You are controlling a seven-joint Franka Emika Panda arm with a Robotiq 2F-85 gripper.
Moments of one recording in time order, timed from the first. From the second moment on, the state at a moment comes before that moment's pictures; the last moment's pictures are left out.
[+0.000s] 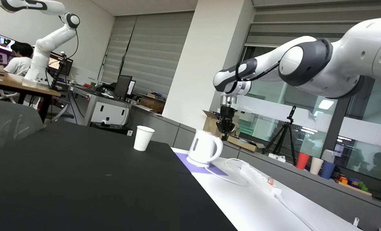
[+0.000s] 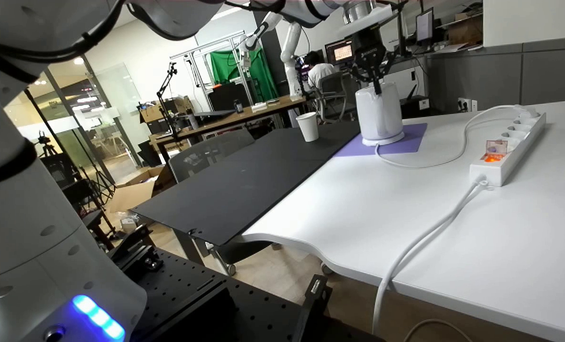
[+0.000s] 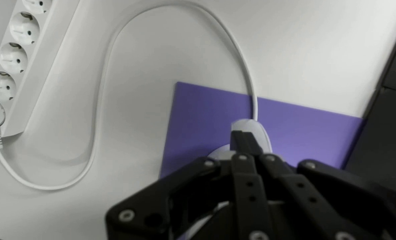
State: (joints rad) arm -0.16 1.10 -0.07 -0.68 -0.10 1.70 -0.40
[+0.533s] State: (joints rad) arm -0.16 1.10 -0.06 -0.68 -0.10 1.70 -0.40
